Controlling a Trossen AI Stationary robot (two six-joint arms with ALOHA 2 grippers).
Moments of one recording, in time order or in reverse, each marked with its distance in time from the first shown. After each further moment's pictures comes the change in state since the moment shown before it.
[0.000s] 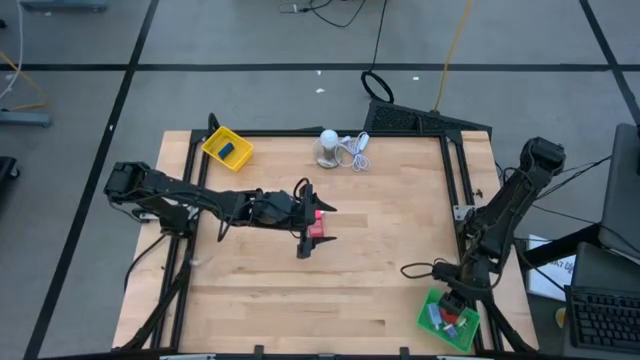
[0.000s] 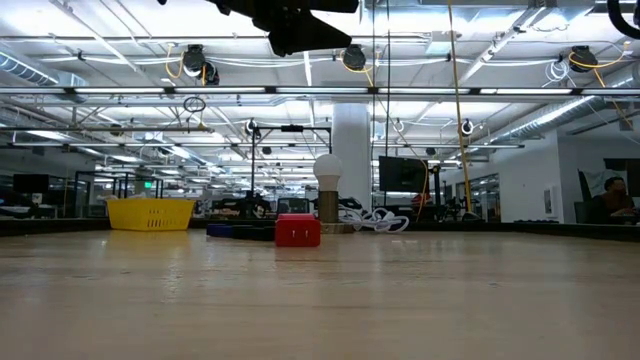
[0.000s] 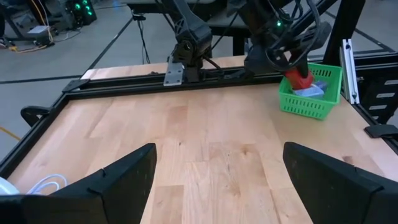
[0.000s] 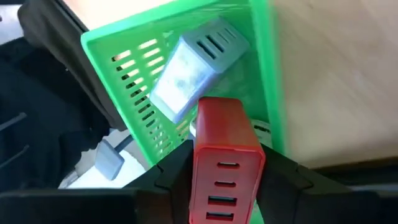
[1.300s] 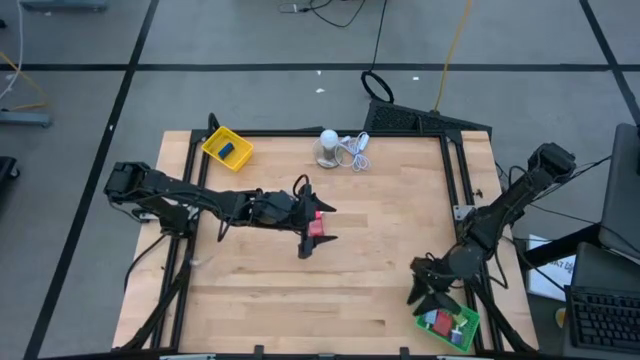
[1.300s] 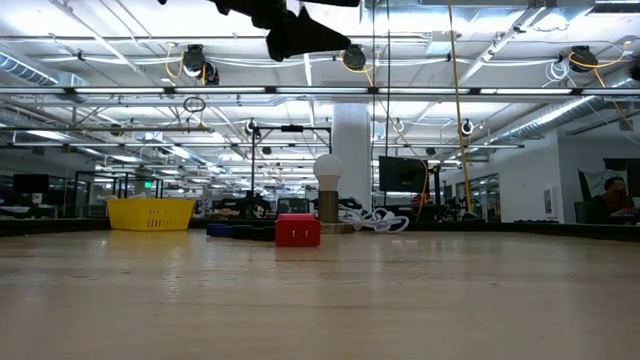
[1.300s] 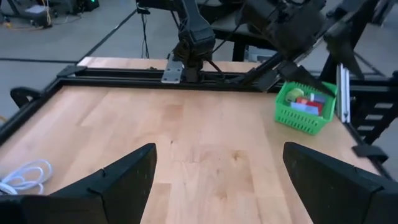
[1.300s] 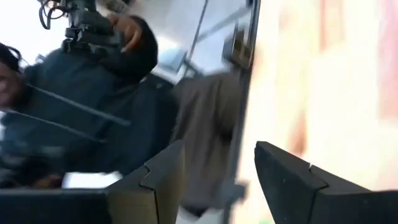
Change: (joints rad) left arm 0.000 0.000 0.000 0.008 -0.001 -0.119; right arm -0.244 -0.001 -0.006 0.534 0.185 -0.914
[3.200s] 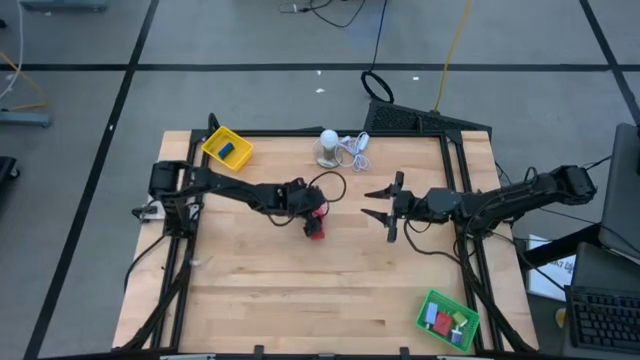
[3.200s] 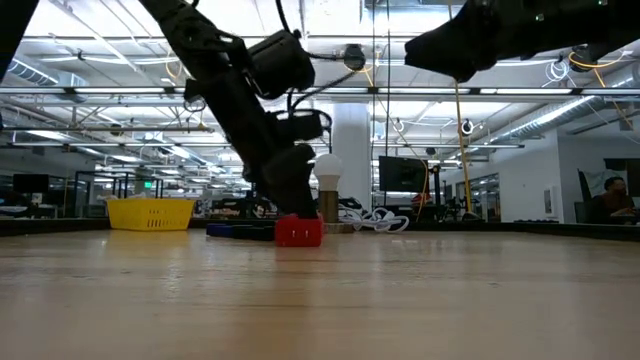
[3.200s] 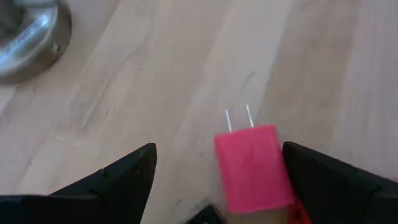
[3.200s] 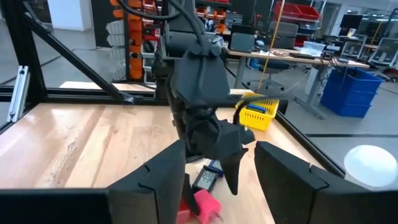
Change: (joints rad) left arm 0.211 0.334 0.002 -0.349 -0.087 -0.105; right arm -0.651 0.001 0.001 0.279 0.333 -0.999
